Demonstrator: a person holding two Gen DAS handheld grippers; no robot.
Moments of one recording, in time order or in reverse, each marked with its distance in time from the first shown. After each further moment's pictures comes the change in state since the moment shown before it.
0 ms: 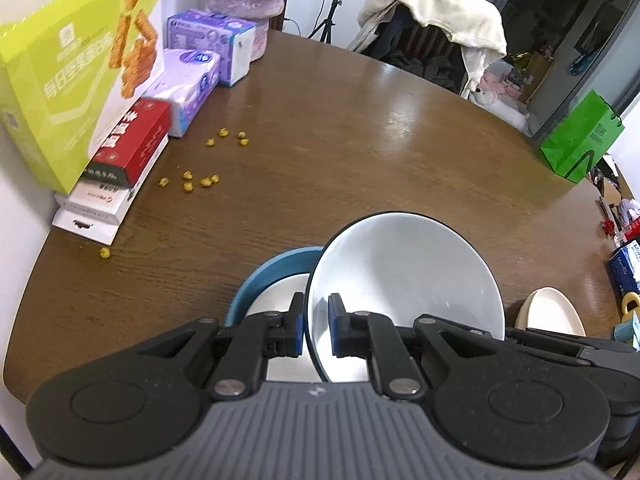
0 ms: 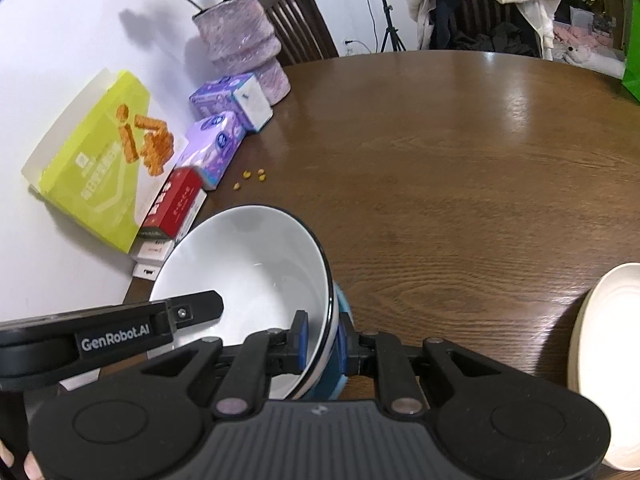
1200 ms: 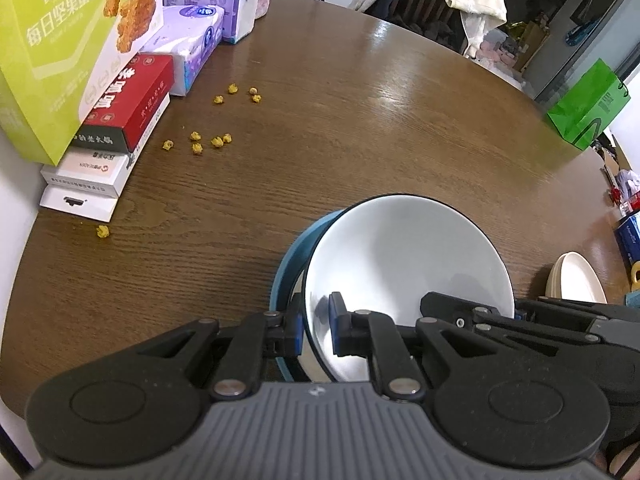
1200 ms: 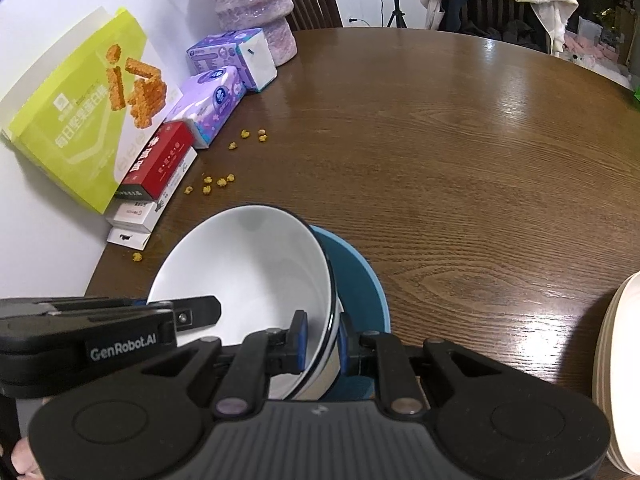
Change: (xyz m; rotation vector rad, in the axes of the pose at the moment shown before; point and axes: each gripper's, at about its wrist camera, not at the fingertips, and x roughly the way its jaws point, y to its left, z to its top) left arm 0.036 0.033 -0.009 0.034 0.097 -0.025; right arm 0.046 0.027 -0.007 -0.068 0.063 -0.080
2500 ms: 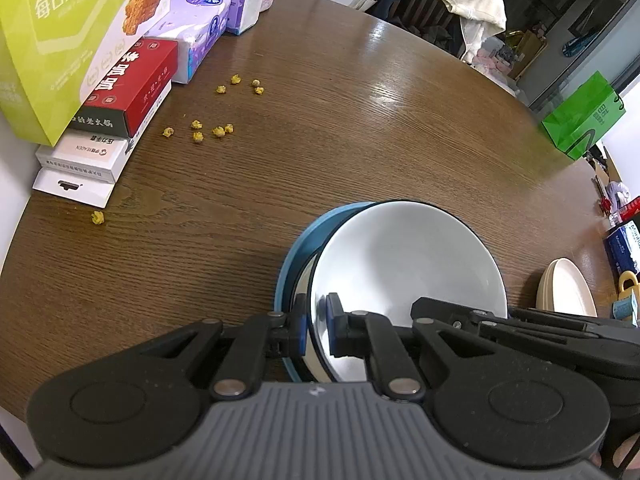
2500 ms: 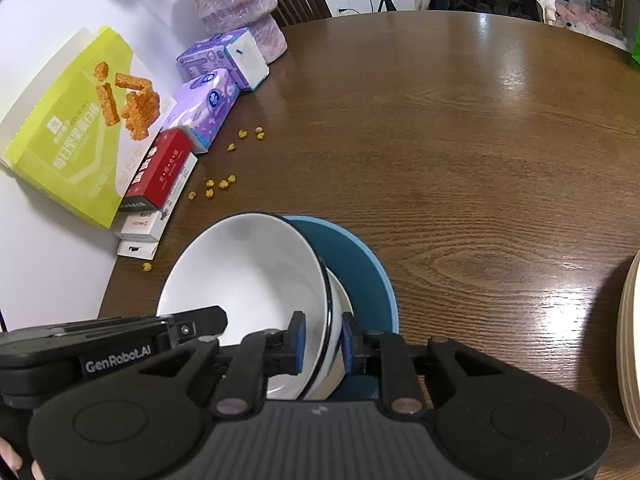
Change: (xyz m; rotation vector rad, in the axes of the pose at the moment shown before) left arm 0.004 0.013 -0.002 -0.036 0.001 -0.042; right arm 0.005 -0.007 -0.001 0.095 0.023 0.062
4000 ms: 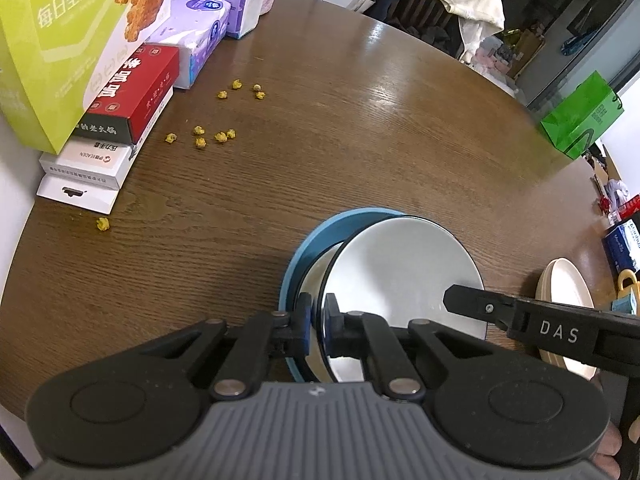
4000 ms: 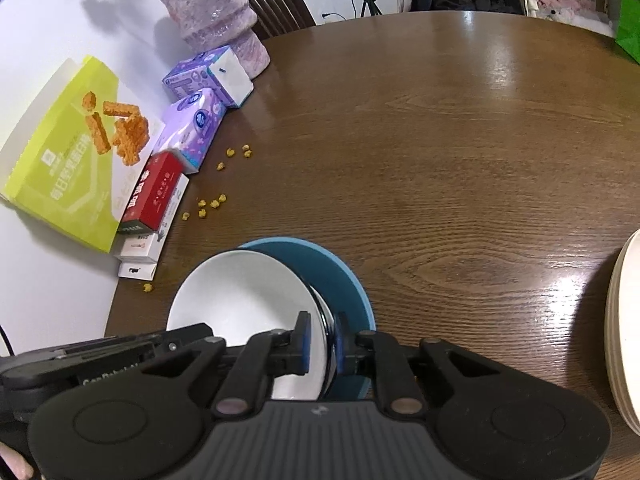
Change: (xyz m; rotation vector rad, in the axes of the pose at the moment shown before) left arm -0.006 0.000 0.004 0.012 0.003 0.004; right arm -0.011 -0.012 0.006 0.061 -0.020 -0.004
